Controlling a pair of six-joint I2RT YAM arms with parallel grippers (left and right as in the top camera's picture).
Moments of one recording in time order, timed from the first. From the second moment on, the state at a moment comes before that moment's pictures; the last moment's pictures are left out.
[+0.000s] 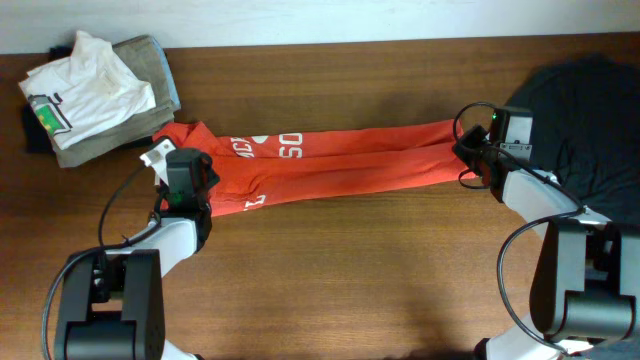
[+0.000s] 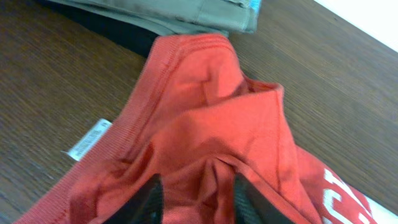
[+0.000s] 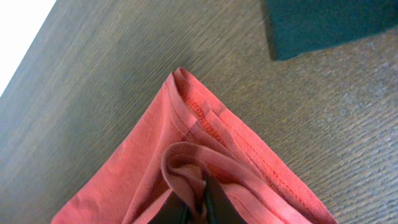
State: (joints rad) left arm -0.04 1.73 0.70 0.36 -0.34 -0.55; right arm -0.13 1.78 0.98 -0.05 -0.09 0.70
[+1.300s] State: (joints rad) left arm -0.12 1.79 0.72 0.26 0.10 -0.25; right arm 0.02 2.00 1.35 -0.51 -0.15 0.44
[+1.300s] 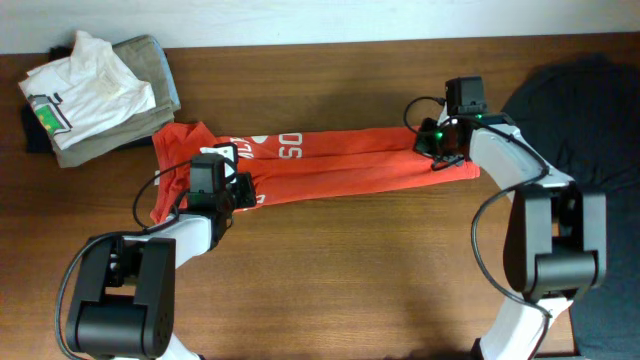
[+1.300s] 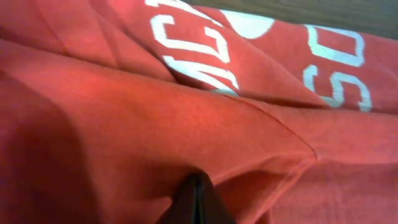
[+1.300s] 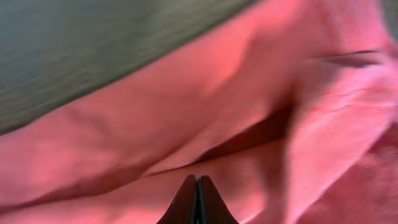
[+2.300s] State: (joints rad) left arm -0.05 1.48 0.72 0.07 -0.25 -0.23; right arm -0.18 1.84 1.48 -0.77 0.05 0.38
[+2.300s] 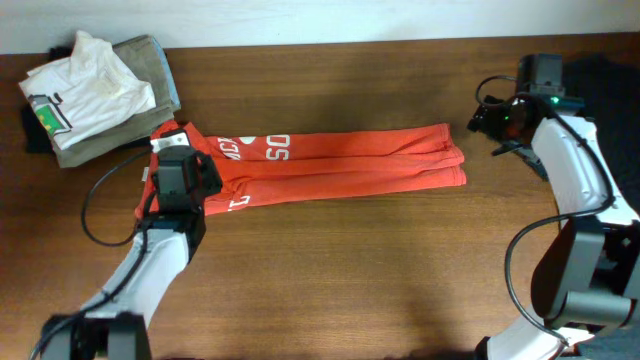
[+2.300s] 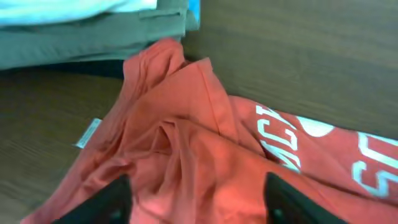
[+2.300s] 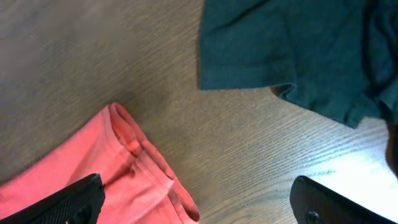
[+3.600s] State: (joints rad) left arm -0.05 1.47 0.72 -0.20 0.08 -0.23; right arm -0.13 2.19 1.50 -0.81 -0.56 0.01
